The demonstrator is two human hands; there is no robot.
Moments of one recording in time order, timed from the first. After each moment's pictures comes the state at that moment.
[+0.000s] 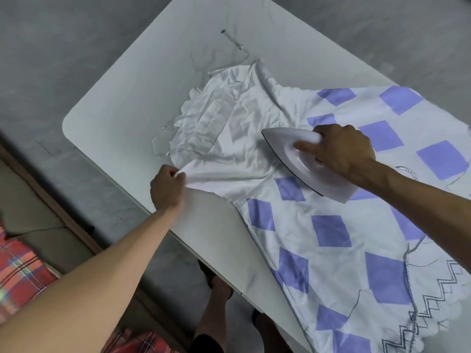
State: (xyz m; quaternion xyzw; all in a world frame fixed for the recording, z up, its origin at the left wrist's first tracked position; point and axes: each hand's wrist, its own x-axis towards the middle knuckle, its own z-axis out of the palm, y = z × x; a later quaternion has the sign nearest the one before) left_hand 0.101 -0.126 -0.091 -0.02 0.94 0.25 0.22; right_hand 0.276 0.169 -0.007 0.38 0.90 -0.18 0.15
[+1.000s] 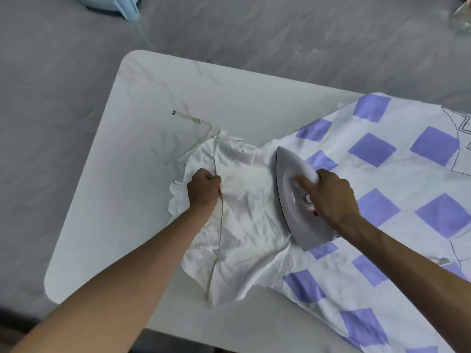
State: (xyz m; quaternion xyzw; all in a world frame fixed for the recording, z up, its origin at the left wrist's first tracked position) left_hand -0.019 0.089 -0.108 0.15 0.86 0.29 0.39; right_hand 0.213 0.165 -0.037 0.67 0.66 -0.34 0.04
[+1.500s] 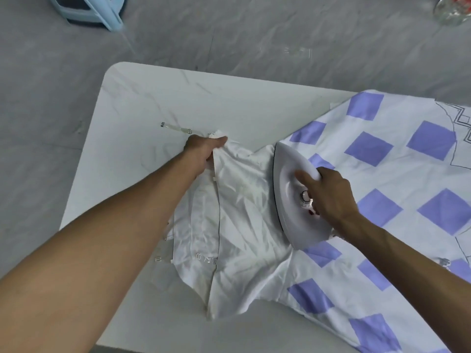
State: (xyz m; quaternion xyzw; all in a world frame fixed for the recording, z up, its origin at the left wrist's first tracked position) left_hand -0.065 0.204 -0.097 0.09 0.79 0.31 0.52; right_hand 0.204 0.179 -0.038 0.70 0.58 -0.41 -0.04
